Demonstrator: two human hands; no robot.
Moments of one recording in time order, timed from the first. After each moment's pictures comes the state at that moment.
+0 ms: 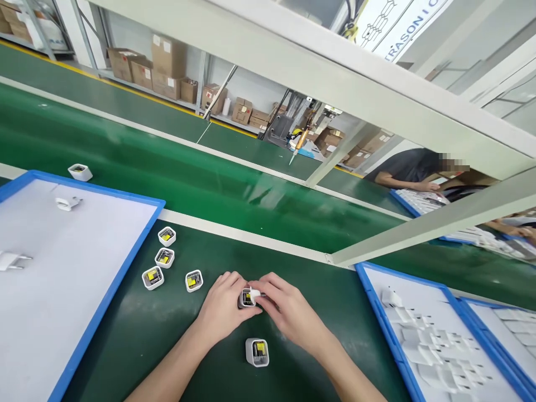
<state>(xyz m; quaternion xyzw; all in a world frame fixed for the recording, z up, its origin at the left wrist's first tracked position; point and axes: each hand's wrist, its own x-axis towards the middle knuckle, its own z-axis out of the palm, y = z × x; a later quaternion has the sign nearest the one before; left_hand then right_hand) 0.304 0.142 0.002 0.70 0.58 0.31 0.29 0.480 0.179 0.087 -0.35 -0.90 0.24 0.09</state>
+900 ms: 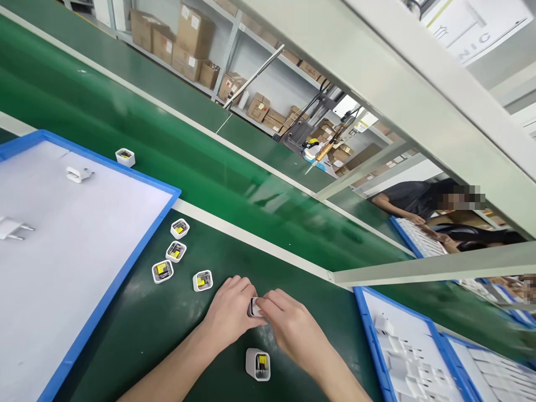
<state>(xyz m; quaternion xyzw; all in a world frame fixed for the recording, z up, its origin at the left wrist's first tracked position) 0.307 0.150 -0.003 0.67 0.58 0.34 0.31 0.467 0.186 0.088 -0.27 -0.96 0.07 -0.02</state>
